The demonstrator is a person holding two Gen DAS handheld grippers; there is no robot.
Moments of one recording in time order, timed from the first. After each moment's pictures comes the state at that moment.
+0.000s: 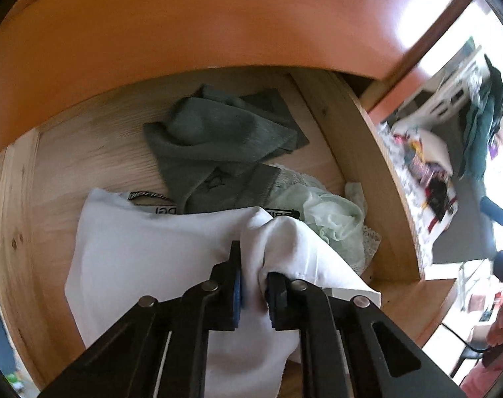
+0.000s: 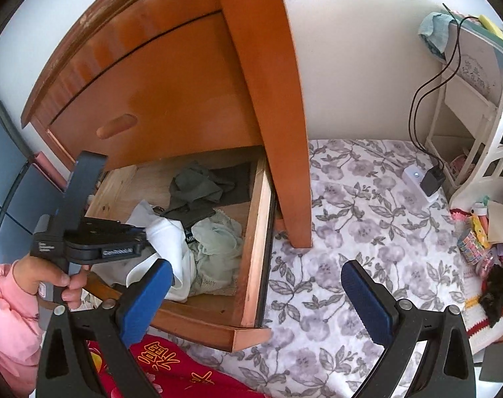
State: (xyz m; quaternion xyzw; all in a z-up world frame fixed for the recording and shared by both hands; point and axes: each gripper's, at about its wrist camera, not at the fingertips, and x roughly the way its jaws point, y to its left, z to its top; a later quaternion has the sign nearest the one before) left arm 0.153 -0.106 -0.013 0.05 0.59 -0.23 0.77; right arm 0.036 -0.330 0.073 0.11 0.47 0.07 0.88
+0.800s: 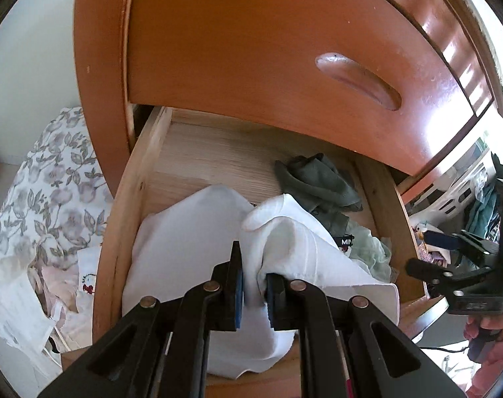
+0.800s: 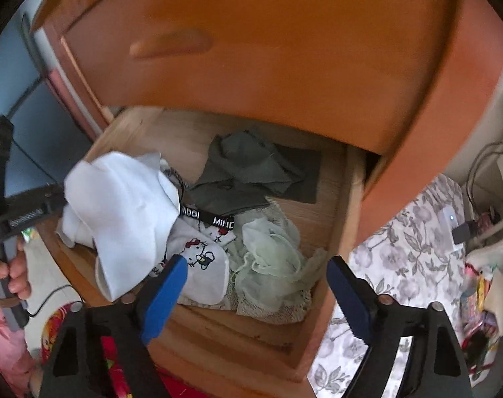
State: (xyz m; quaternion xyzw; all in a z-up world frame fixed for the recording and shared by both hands) left arm 0.108 0.027 0.013 -0.09 0.47 -0.14 0.87; right arm 0.100 -0.233 0.036 -0.04 0.53 0.14 0.83
